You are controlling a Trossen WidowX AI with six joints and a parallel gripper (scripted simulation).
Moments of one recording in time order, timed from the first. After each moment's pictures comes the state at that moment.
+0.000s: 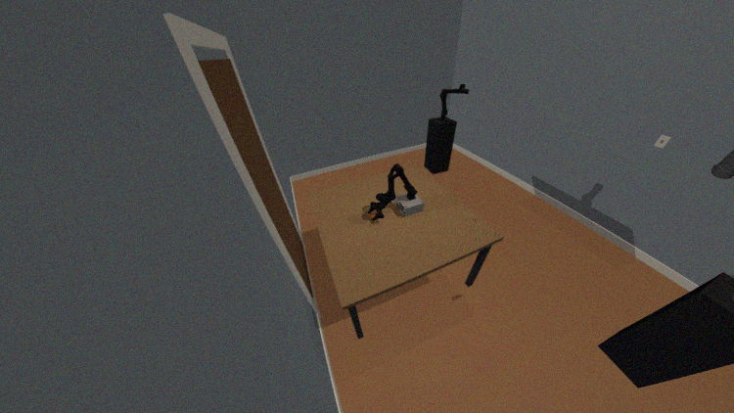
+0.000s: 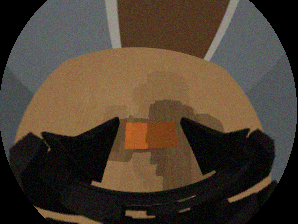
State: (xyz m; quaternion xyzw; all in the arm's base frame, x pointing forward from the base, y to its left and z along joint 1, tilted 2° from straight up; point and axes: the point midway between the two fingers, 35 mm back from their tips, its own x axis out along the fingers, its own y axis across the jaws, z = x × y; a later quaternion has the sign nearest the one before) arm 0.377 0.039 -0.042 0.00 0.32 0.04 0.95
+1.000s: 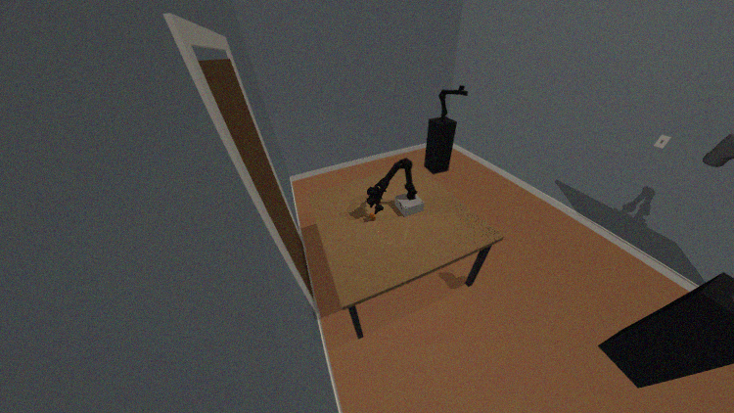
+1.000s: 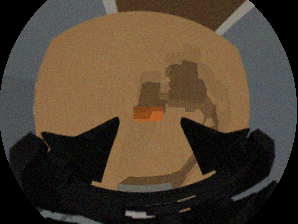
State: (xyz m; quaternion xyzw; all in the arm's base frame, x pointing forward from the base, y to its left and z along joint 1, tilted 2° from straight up) arm 0.365 0.037 0.027 -0.01 0.55 0.04 0.84
